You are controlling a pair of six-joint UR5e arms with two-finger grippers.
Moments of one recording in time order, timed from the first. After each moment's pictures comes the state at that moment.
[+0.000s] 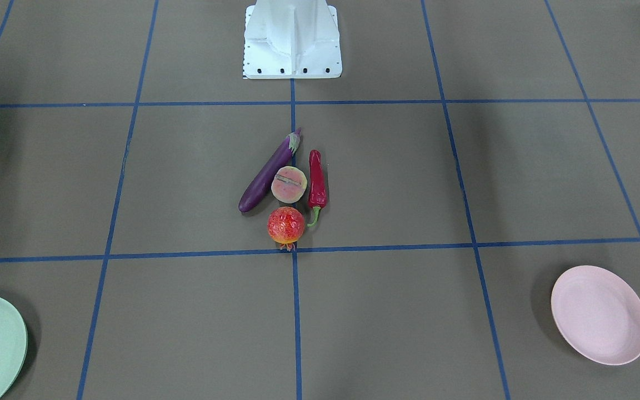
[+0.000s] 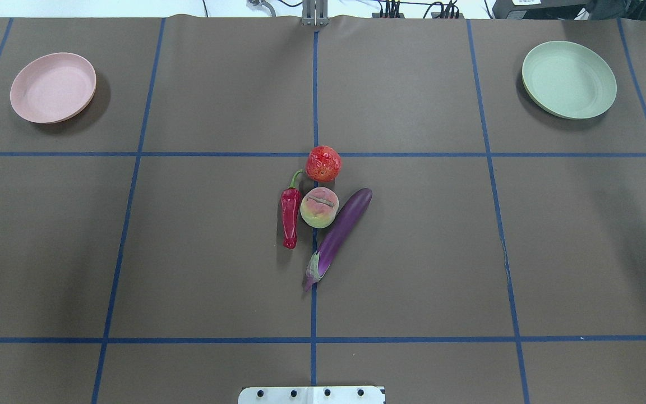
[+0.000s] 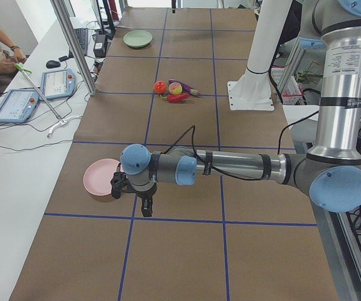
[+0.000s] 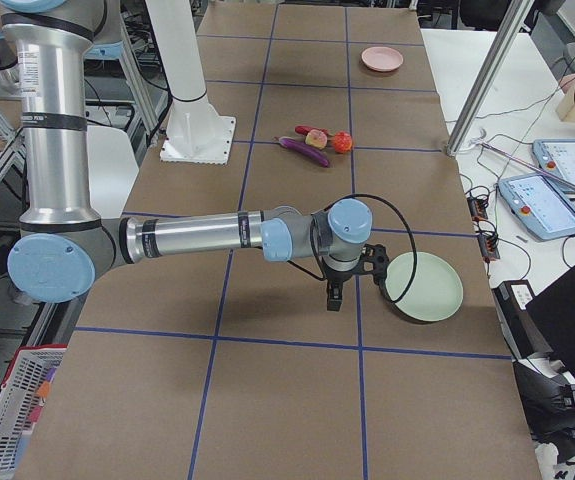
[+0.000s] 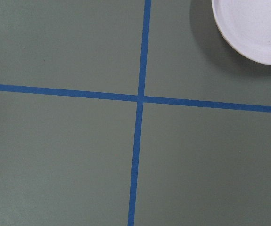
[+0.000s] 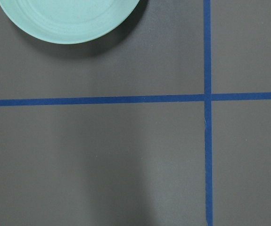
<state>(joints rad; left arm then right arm) -1.53 -1.59 -1.60 -1.59 -2.41 -0.15 1.43 -1.57 1.69 -1.54 2.40 0.24</state>
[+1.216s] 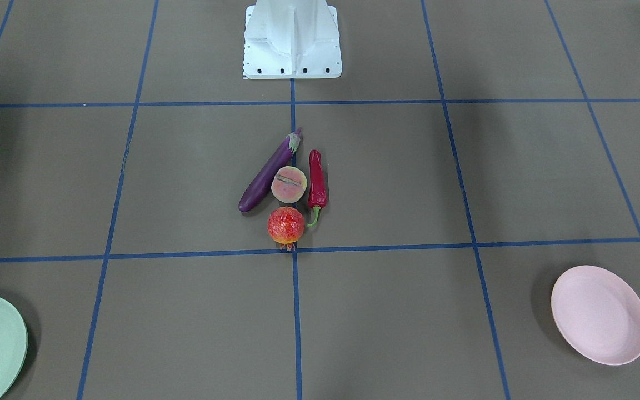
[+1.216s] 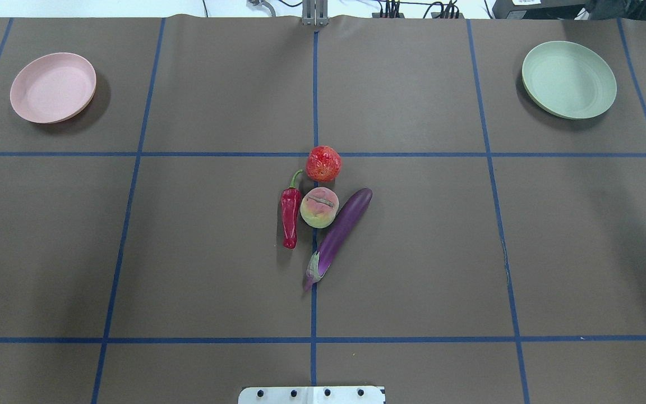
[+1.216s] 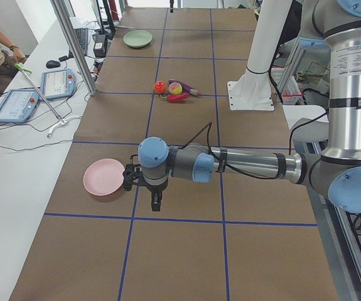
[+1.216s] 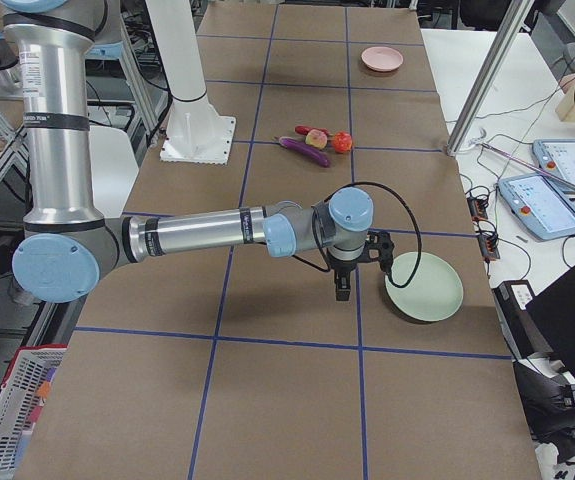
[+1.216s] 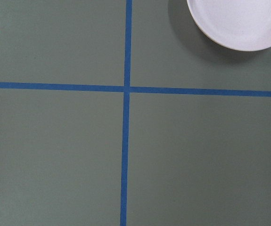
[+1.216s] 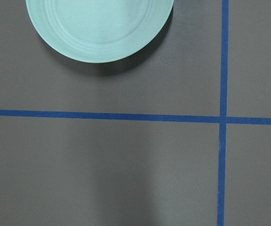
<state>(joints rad) -1.53 -1.49 -1.73 -1.64 -2.43 -0.16 1.42 -1.57 1.71 -1.44 2.41 0.25</state>
